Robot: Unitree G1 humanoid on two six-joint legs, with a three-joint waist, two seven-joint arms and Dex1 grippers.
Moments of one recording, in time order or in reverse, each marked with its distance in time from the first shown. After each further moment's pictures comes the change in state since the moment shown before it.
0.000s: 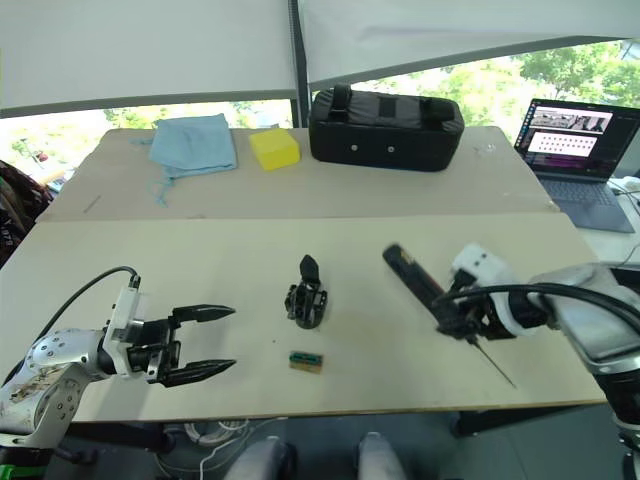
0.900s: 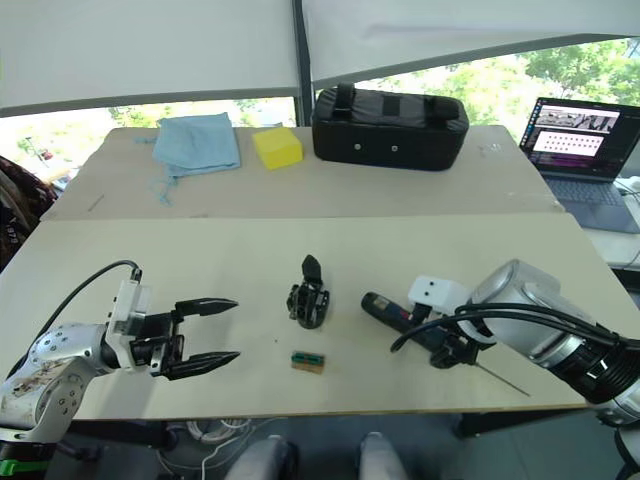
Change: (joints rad) left arm -0.015 -0.011 -0.009 -0.032 -0.027 0.031 0.028; right arm -0.308 -0.114 0.764 -0.065 -0.322 0.123 0.013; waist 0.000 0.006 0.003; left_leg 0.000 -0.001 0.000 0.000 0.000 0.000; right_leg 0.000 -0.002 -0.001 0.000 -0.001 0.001
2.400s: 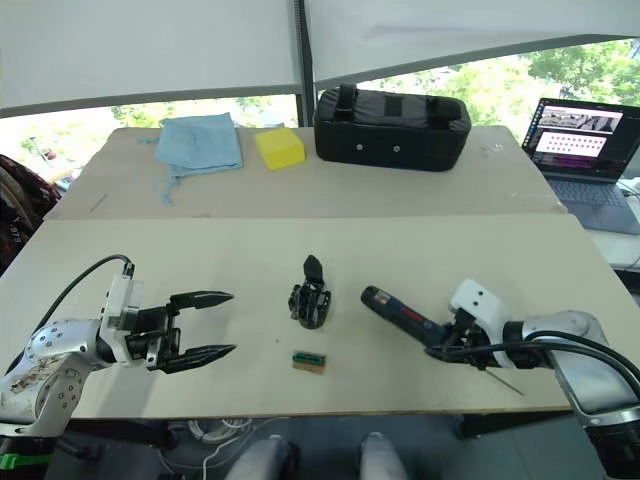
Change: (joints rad) left arm -0.021 -0.011 0.022 0.034 0.014 -0.033 -0.007; right arm 0.595 0.175 -0.712 0.098 0.159 -0.513 -0.023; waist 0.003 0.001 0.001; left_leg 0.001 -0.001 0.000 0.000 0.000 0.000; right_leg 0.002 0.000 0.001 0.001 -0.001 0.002
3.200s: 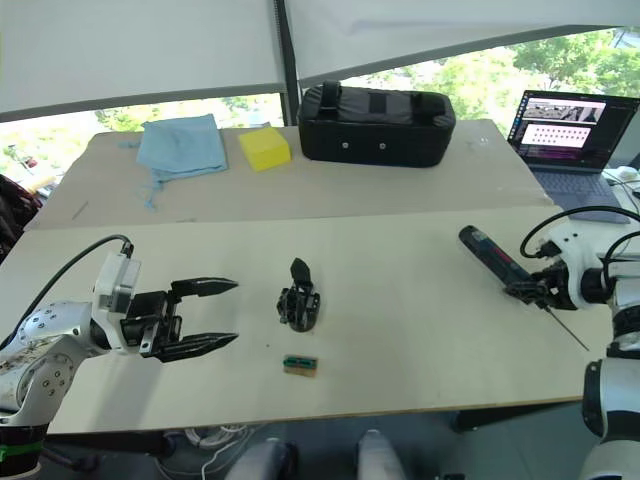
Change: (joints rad) left arm -0.049 0.036 0.024 -0.084 -0.096 0.152 0.024; right arm -0.671 -0.062 0.050 1.223 -0.269 -0.477 0.191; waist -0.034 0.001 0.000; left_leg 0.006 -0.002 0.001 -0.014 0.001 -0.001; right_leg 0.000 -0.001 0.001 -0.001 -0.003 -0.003
